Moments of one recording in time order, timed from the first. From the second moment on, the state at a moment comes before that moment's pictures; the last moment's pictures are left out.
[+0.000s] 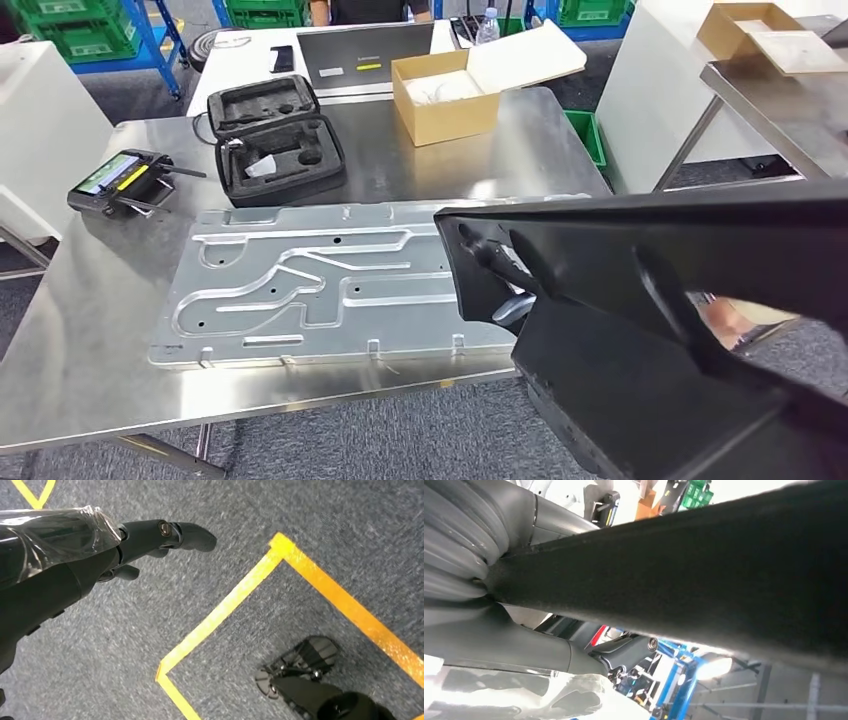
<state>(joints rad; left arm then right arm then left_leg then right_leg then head) -0.11 0.05 -1.13 -0.22 0.79 0.44 -0.09 -0.19 -0.53 0.57 -2.44 0.06 -0.35 0.12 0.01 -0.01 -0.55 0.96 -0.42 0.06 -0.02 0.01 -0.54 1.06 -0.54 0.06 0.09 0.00</state>
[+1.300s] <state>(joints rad) -0.14 0.05 -1.13 -0.22 0.75 0.35 -0.12 -0.34 -0.74 0.47 -2.17 0.50 -0.12 0.49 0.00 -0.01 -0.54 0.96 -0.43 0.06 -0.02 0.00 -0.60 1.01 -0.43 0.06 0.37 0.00</state>
